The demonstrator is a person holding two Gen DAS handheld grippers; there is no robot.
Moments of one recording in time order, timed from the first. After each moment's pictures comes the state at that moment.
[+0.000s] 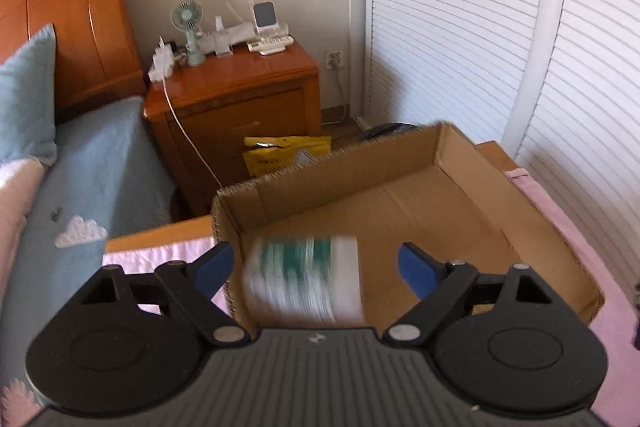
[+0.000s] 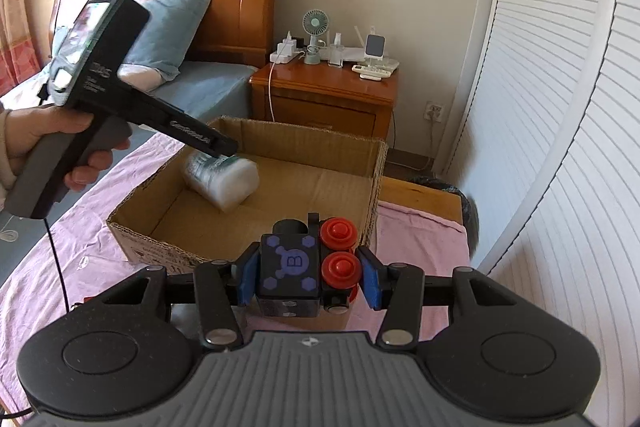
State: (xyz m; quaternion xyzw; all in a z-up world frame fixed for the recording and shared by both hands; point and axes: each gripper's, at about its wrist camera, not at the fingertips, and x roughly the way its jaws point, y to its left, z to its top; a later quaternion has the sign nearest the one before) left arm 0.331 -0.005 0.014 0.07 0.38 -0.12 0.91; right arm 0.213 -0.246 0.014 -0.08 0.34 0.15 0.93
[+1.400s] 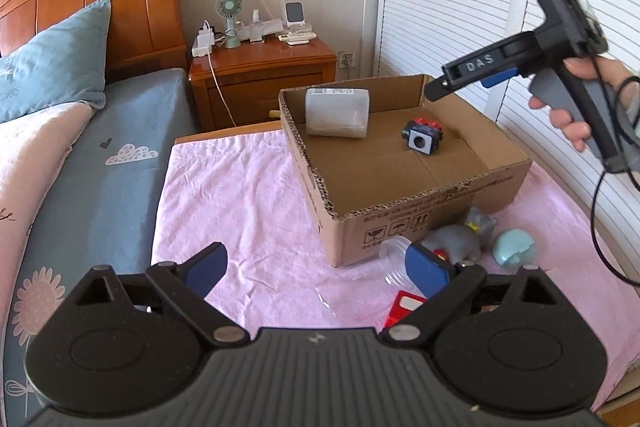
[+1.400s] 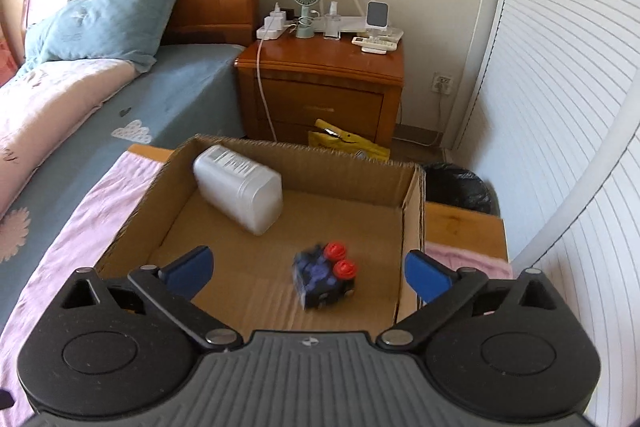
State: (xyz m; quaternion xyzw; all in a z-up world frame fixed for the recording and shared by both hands) left arm 0.147 0.073 0.016 0.04 0.36 -0.11 0.93; right arm 0.333 -0.191 0.004 -0.06 0.39 0.14 0.91
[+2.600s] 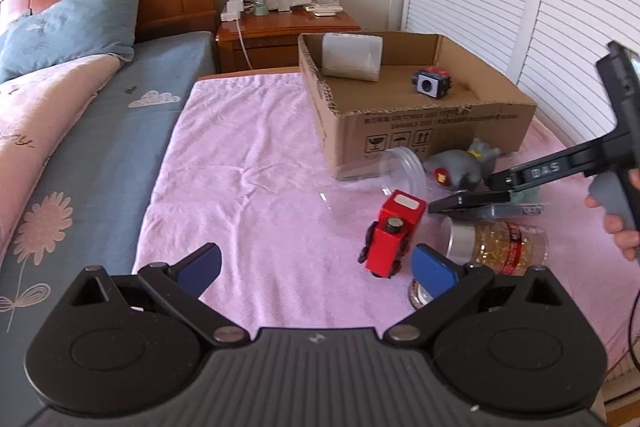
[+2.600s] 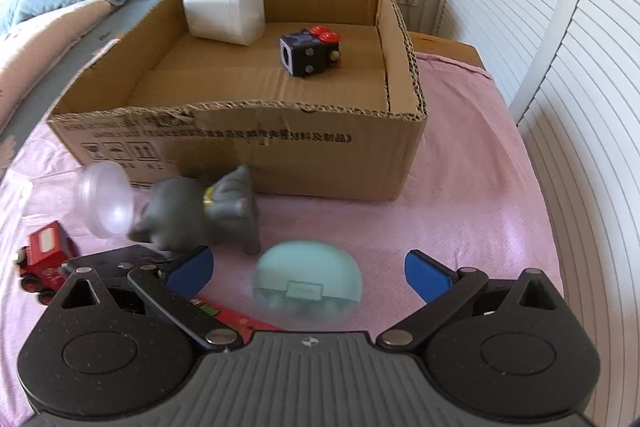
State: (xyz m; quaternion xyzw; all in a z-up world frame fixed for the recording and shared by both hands) left arm 0.089 0.069 -0.027 0.02 0.38 -0.06 0.92; right arm 0.216 -0.215 -0.092 -0.03 0.47 0.08 0.88
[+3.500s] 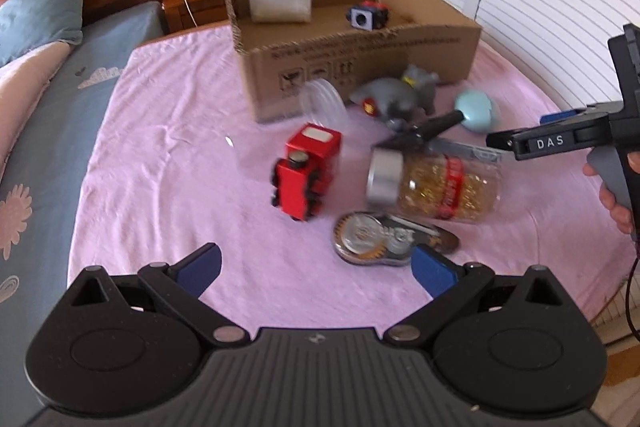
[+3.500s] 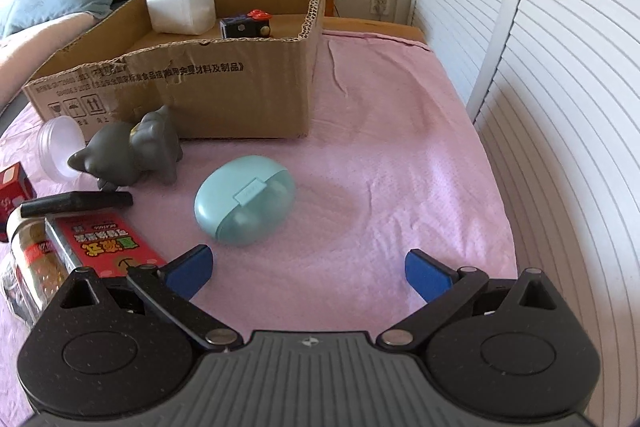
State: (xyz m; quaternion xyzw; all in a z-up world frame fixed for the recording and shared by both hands) left arm 0.079 0.019 -0.046 0.06 0.45 -0.11 0.88; right arm 0.172 -0.276 -0.115 -0.03 0.43 0.06 0.90
